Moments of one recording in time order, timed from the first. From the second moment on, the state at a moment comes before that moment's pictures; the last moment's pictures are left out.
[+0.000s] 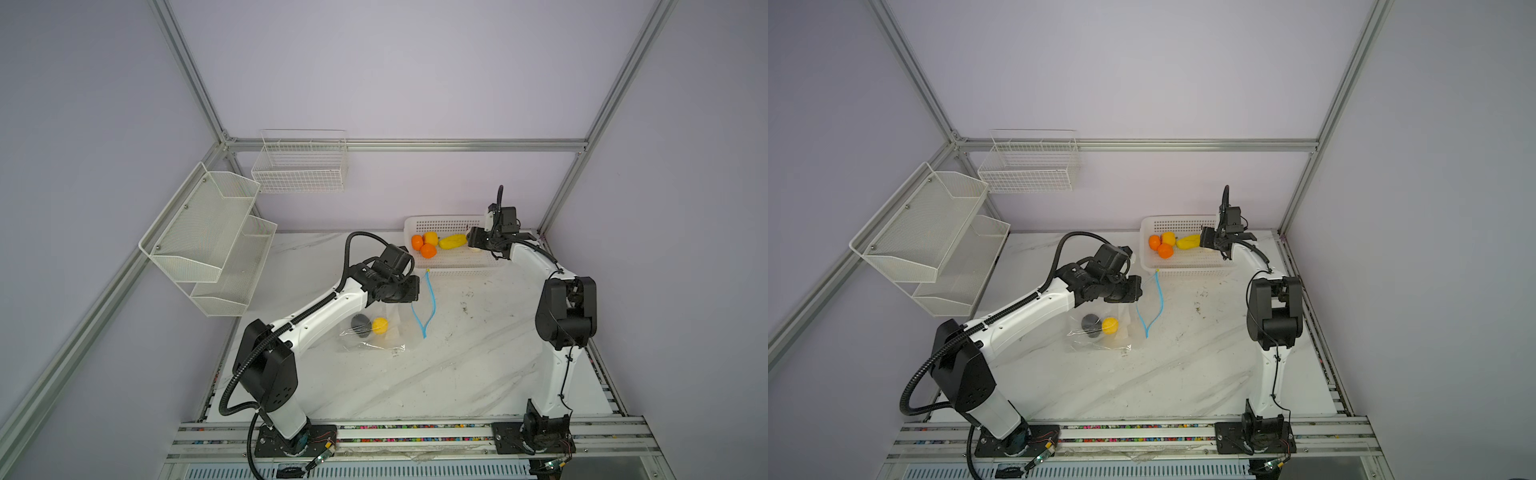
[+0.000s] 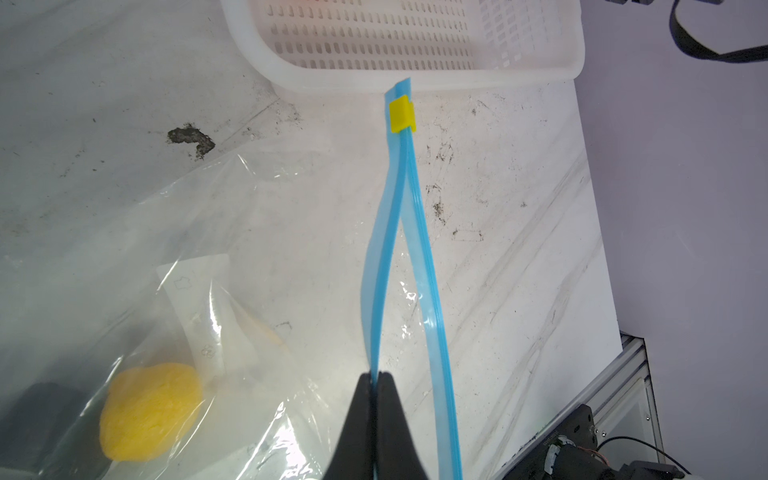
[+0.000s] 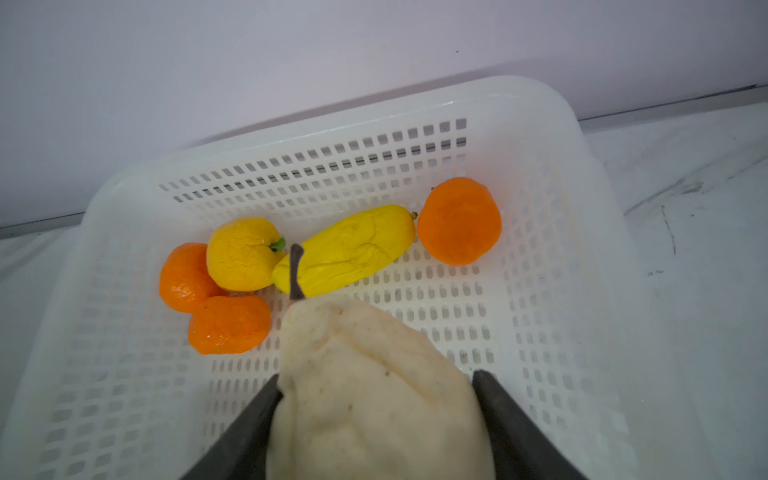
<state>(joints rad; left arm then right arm) -0.69 1.67 1.48 -0.68 0.12 -0.60 0.12 2.01 1.68 -0.36 -0.12 0.27</state>
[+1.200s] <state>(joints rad) -0.69 1.69 1.51 -0.68 0.14 -0.60 0.37 1.40 1.12 -0.41 -0.56 0.60</state>
